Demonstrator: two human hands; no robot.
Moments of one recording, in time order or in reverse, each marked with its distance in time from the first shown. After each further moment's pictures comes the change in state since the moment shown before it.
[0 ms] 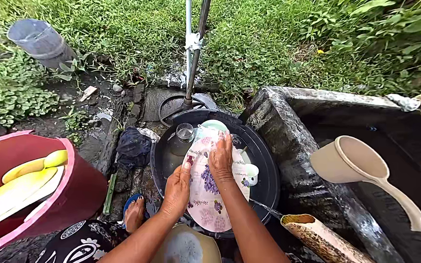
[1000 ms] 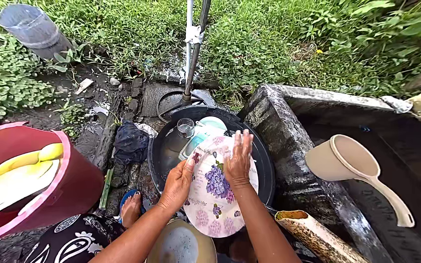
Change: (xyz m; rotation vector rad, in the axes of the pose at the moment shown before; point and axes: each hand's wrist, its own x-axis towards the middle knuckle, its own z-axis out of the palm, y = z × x) left_hand 0.000 0.008 -0.005 0.139 -0.146 0.074; right_hand -0.015 0.040 -0.036 -0.138 0.111 -0.125
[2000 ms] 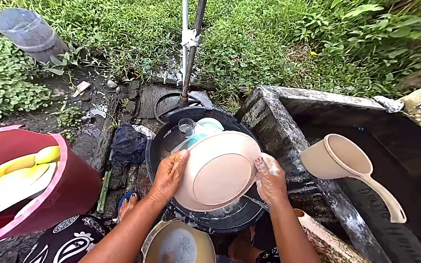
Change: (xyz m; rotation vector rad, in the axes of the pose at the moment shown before) left_hand 0.010 0.011 -0.019 0.071 0.002 0.259; right_hand -0.021 0.034 -0.073 0.940 0.063 0.629
